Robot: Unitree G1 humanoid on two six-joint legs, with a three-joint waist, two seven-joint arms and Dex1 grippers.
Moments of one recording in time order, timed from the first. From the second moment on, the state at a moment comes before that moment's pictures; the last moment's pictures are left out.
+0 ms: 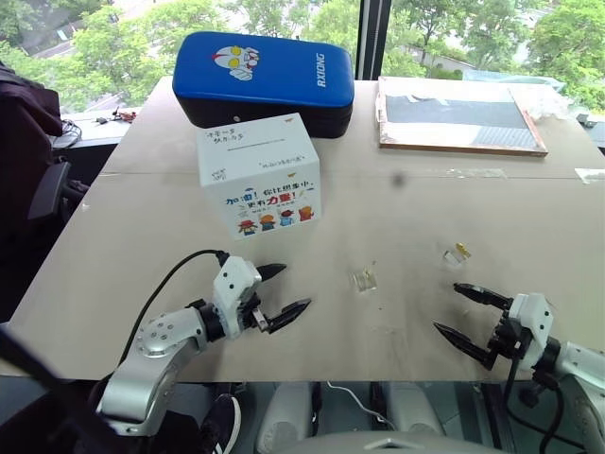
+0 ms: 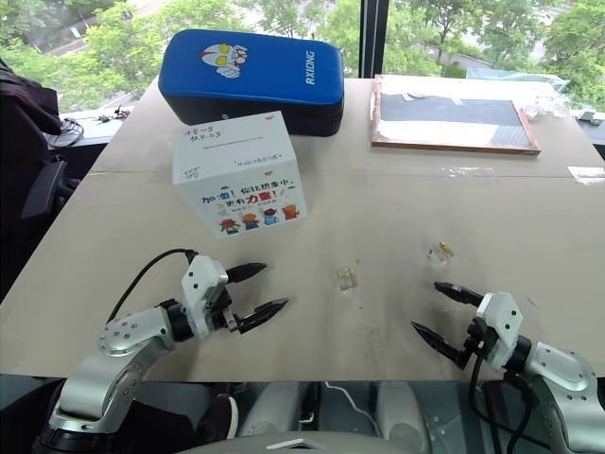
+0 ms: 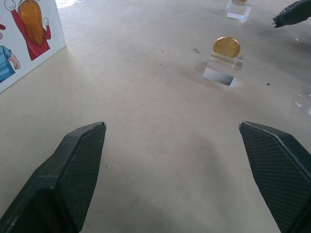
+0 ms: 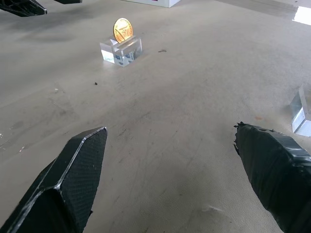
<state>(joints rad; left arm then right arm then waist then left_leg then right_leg) 0.15 0.58 0.03 -0.39 -0.39 0.32 -0.82 0.32 -0.55 -0.17 -0.17 0.40 -0.07 1.01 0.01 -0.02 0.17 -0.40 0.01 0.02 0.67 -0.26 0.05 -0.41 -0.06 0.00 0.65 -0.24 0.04</state>
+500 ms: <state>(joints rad) 0.16 0.58 0.03 -0.42 -0.40 0.33 -0.82 0.35 -0.57 -0.19 -0.18 0.44 -0.05 1.01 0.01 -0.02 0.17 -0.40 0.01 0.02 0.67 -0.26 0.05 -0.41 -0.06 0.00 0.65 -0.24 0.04</state>
